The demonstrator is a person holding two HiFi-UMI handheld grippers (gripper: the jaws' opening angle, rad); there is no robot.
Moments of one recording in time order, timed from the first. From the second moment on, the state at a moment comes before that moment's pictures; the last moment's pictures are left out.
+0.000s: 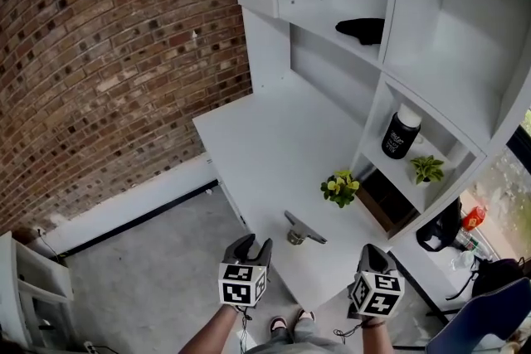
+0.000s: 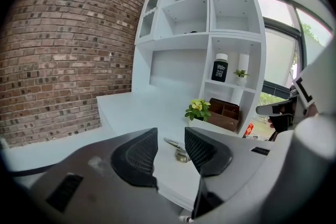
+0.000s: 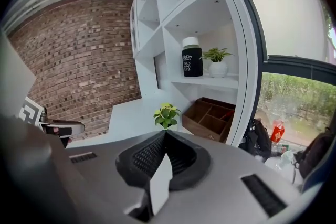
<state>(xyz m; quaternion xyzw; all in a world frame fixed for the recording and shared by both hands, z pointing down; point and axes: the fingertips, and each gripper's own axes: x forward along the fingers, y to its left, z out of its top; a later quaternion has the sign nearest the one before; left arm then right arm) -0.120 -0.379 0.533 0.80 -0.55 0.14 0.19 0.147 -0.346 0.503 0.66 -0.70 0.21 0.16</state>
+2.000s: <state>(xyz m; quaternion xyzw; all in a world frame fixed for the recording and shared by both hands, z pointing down) -0.016 -0.420 0.677 0.78 -0.03 0.54 -0.30 0.205 -0.316 0.650 0.72 -0.59 0.33 0.15</state>
